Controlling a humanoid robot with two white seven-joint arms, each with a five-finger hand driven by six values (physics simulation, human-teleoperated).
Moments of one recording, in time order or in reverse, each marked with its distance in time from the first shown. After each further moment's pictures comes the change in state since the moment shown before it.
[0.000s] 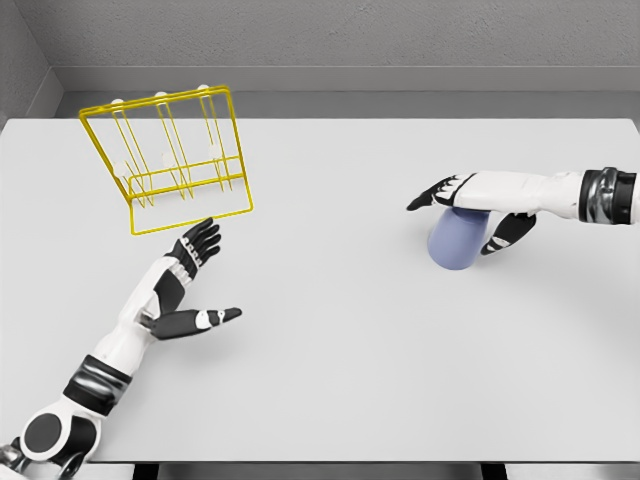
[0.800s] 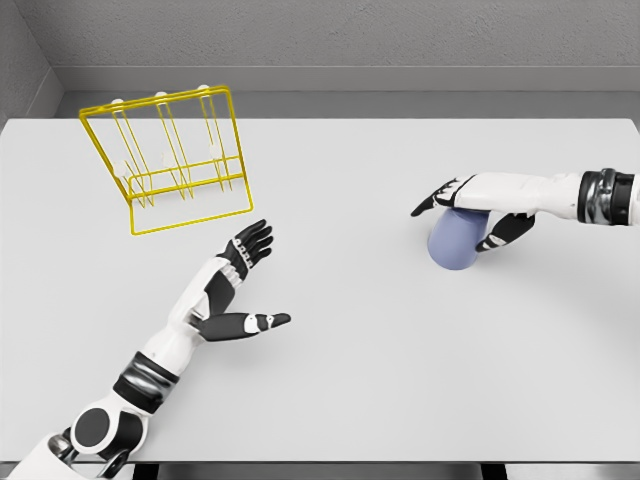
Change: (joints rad) left arm -0.074 -0.063 -0.137 -0.005 -0.017 0.004 0.026; right arm 0.002 0.012 0.002 0.024 0.000 0.000 0.000
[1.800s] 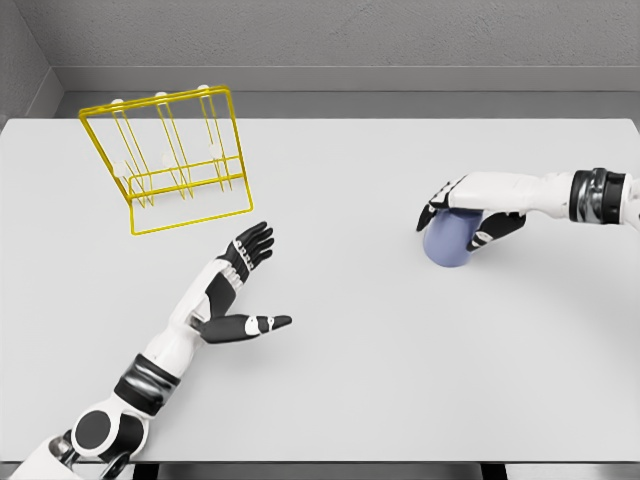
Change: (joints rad) left arm 0.011 -0.002 0.002 -0.003 -0.002 0.001 -0.002; right arm -0.006 0.019 0.004 -0.002 0.004 0.002 -0.001
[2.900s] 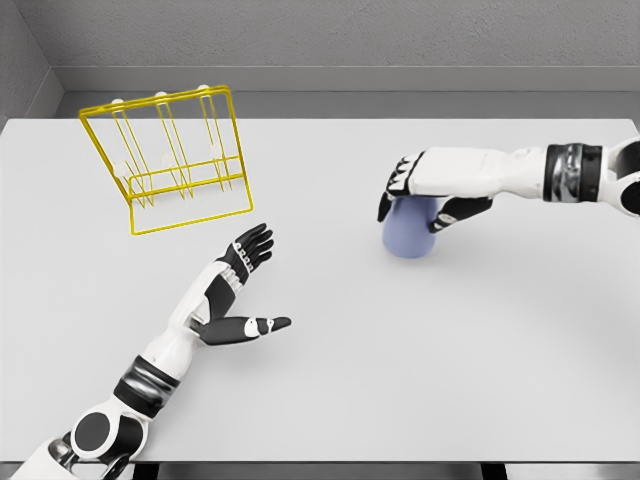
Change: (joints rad) left arm 0.006 -0.001 0.004 0.000 0.000 -0.001 -0.003; right arm -0.063 0.028 -0.010 -0.176 0.001 -0.002 0.001
